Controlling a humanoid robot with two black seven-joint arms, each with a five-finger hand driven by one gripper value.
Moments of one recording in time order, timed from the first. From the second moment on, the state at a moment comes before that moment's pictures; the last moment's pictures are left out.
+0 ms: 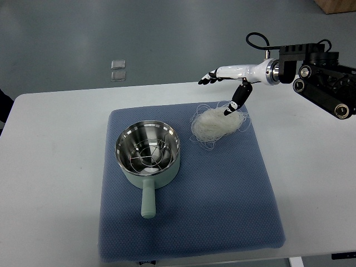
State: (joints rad) left arm -0.06 0.00 -0.06 -0.17 0.01 0.02 0.06; right arm 1.15 -0.36 0.31 0.84 -1.49 0.43 0.22
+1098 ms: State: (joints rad) left arm -0.05 0.00 -0.06 -0.18 0.01 0.03 0.06; right arm 1.10 -0.16 0.09 0.59 -1.59 0.26 0.19
